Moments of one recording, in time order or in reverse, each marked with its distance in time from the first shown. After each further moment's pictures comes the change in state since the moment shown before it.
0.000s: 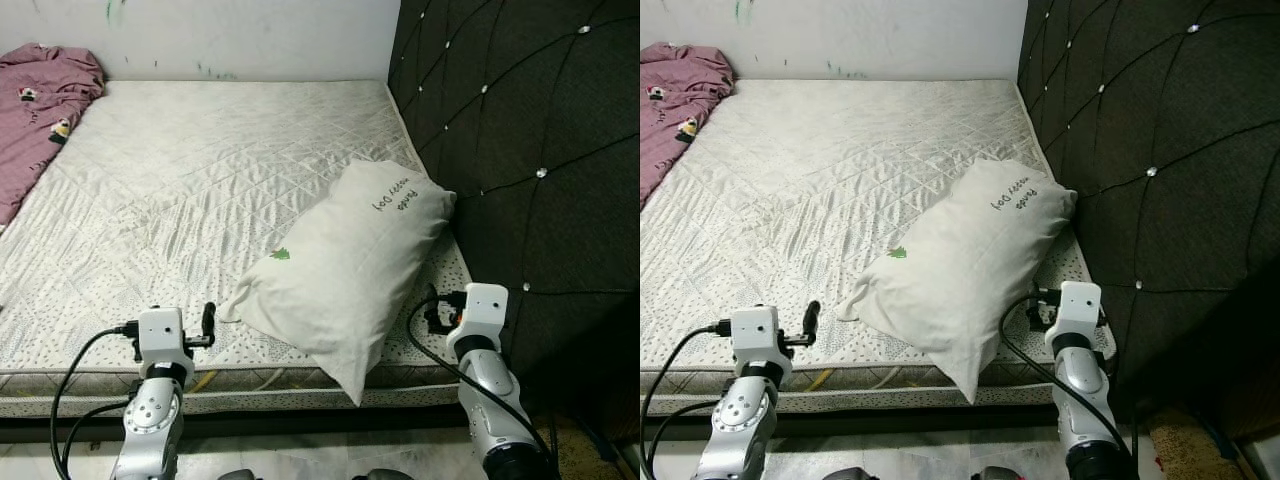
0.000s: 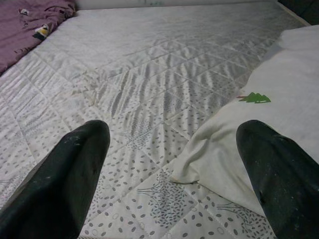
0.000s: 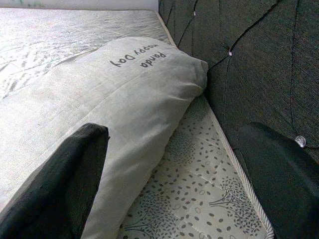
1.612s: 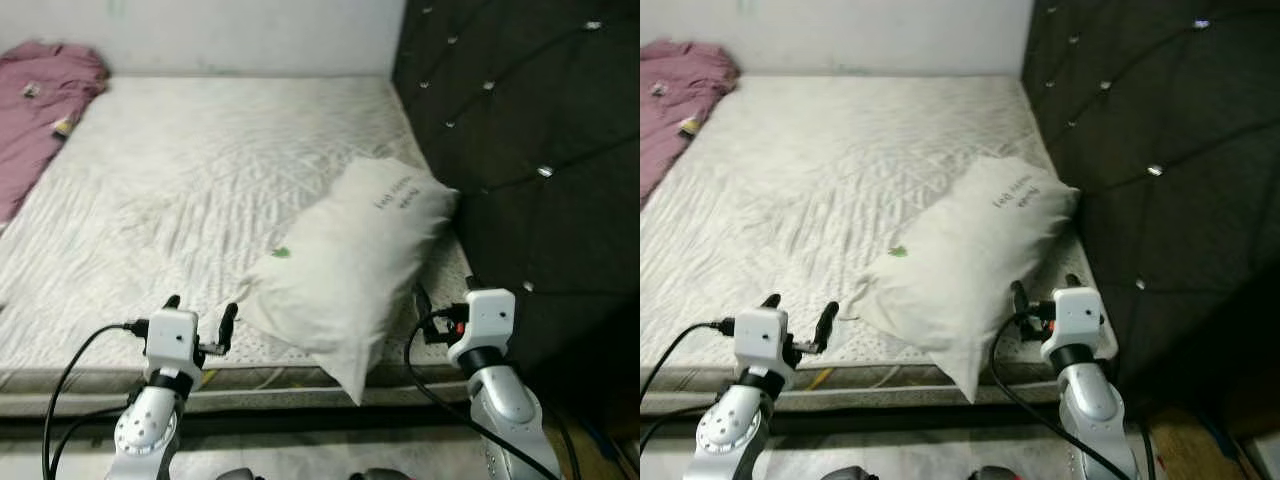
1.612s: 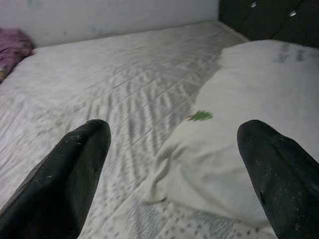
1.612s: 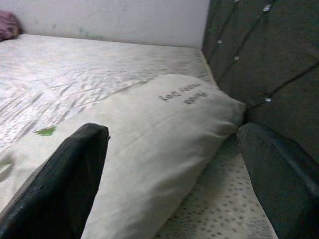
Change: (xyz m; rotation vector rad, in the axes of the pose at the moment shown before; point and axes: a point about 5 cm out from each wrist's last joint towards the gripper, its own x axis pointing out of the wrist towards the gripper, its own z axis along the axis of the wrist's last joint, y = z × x) left arm -0.029 -0.017 0.035 0.072 -0.106 -0.196; right arm -0.041 0.012 0.034 -0.047 -0.141 0.199
